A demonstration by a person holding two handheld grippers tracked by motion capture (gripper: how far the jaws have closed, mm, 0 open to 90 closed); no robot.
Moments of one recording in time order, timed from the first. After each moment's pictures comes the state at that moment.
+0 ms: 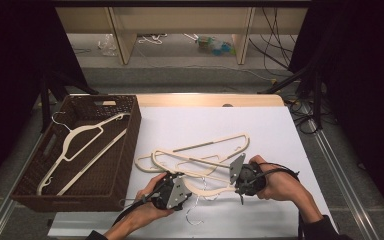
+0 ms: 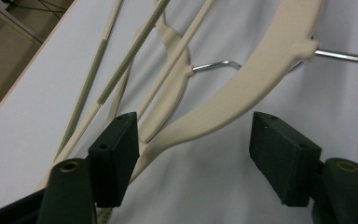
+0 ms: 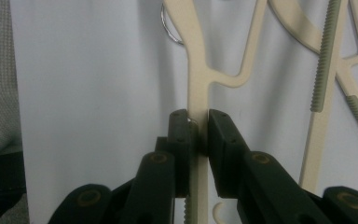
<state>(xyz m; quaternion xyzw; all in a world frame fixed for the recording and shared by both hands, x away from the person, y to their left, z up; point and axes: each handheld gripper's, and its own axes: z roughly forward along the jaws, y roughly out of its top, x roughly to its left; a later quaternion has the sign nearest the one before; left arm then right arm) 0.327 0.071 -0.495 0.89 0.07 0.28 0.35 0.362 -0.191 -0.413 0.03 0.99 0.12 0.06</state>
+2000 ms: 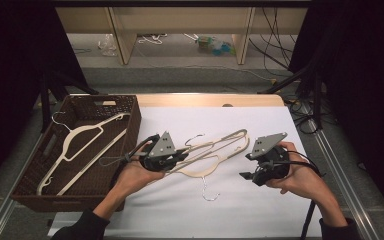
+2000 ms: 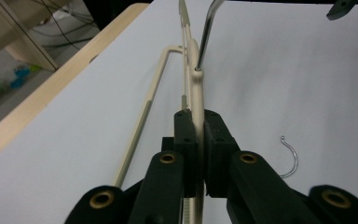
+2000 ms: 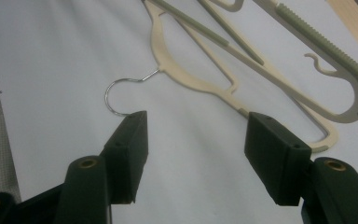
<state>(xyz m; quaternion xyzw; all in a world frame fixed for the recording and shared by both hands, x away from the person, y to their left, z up) 0.370 0.097 -0.375 0.87 0.19 0.17 0.43 0.359 -0.231 -0.356 0.18 0.93 0.28 0.14</state>
